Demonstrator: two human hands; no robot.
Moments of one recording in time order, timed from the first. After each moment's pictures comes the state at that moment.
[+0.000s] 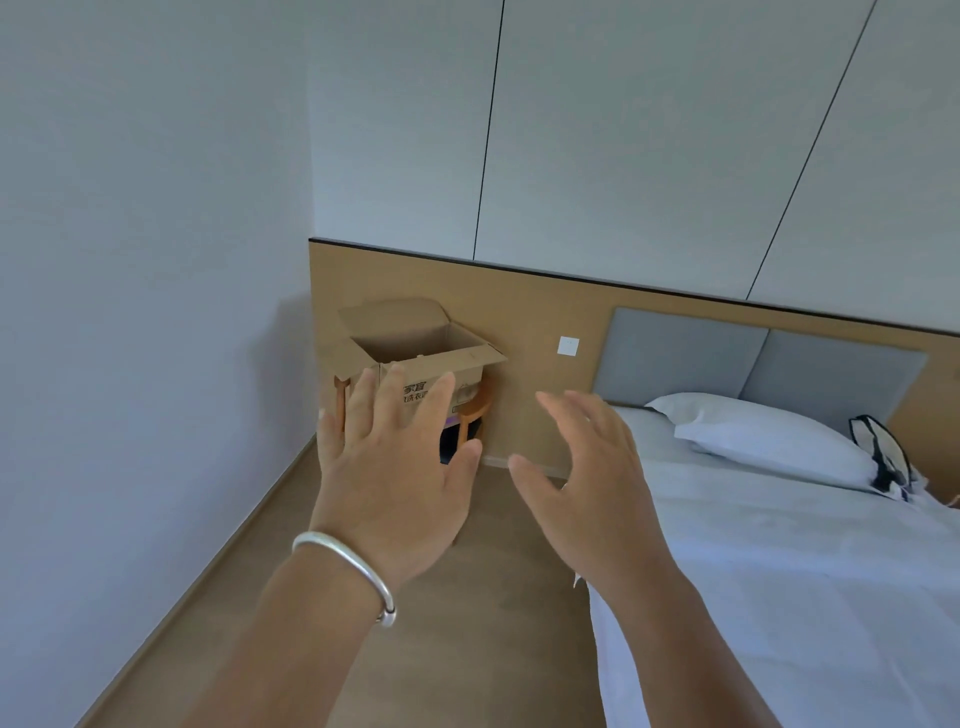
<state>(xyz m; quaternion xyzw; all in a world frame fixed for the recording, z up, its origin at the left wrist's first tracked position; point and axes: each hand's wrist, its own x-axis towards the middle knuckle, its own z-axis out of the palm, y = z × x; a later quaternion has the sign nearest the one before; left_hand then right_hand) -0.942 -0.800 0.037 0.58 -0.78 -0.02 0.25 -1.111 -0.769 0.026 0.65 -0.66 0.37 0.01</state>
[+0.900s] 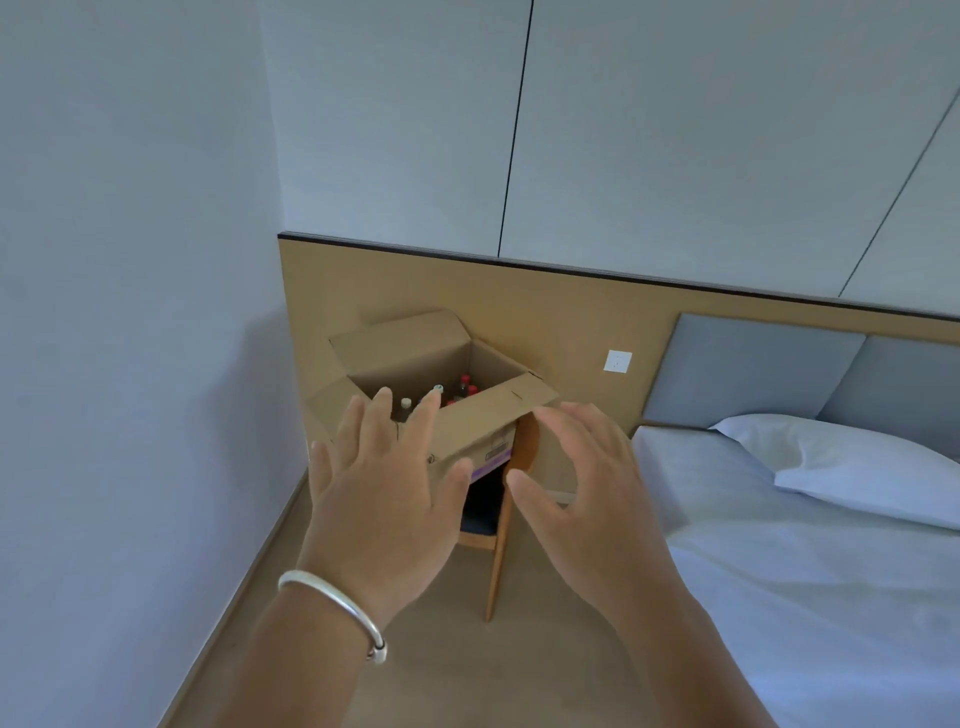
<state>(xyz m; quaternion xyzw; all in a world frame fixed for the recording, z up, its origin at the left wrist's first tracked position) -0.870 -1.247 0.009 0.56 -0.78 -0.10 0.24 -1.036 -1.202 0.003 0.62 -0.69 0.36 -0.03</state>
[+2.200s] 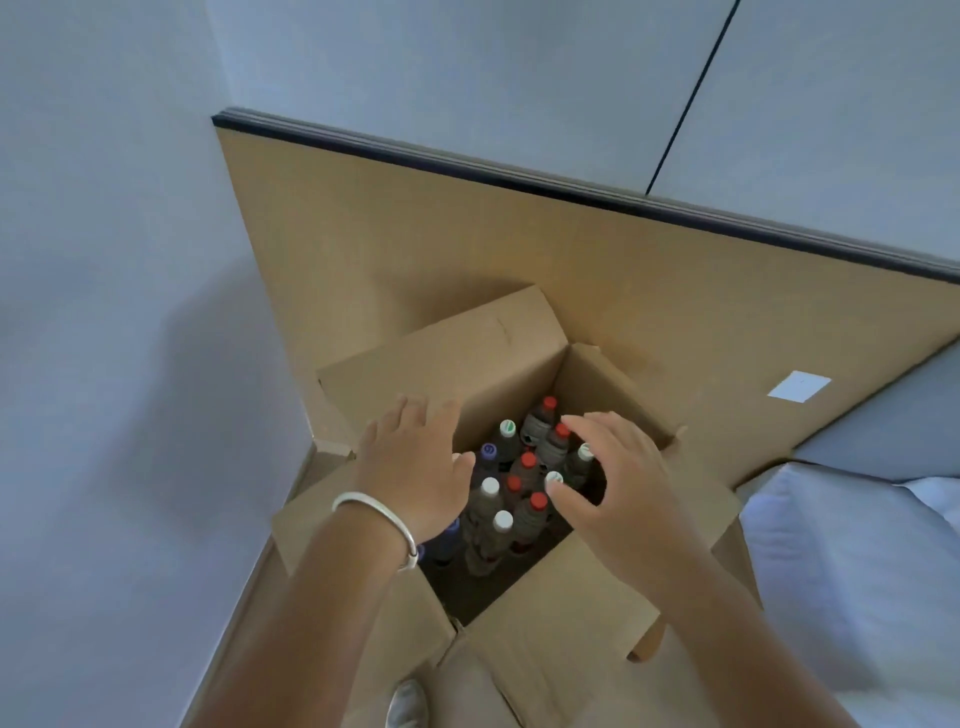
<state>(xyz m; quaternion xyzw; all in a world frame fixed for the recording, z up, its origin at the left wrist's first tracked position) -0.916 -1.907 -0.121 0.57 -0.80 -0.19 0.06 -1.108 -1.834 -0.112 0.64 -0.74 0.17 -0.14</state>
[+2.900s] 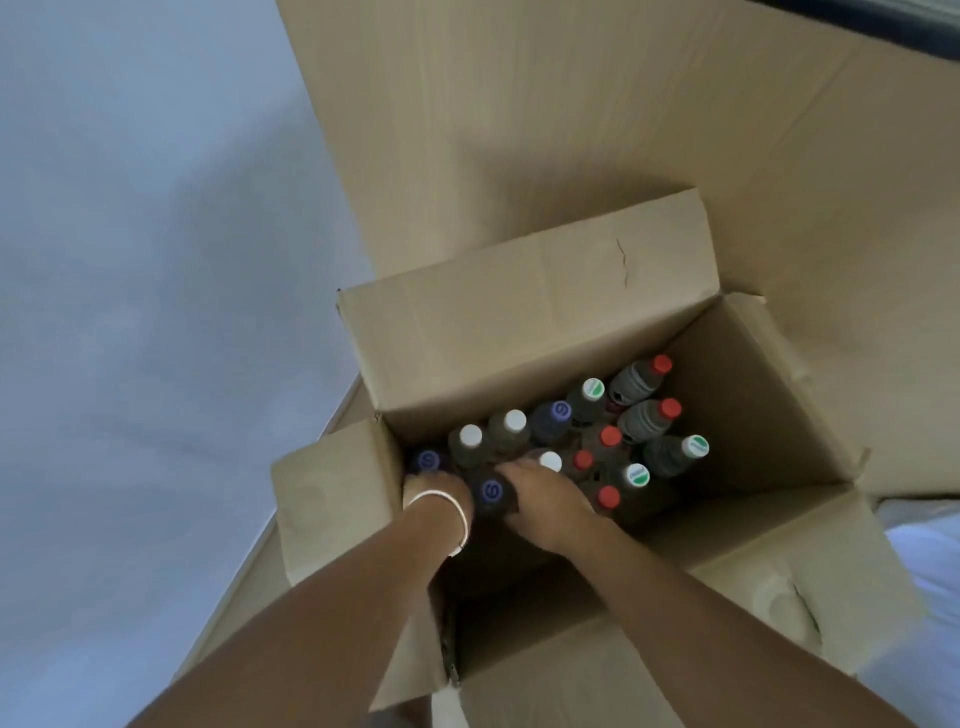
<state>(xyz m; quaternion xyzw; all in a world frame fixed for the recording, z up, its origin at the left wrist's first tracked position) -0.964 -1.997 -0.338 0.58 -0.66 -0.26 -0.39 -1.101 -1.997 -0.357 0.73 -0.56 -0.14 -0.36</state>
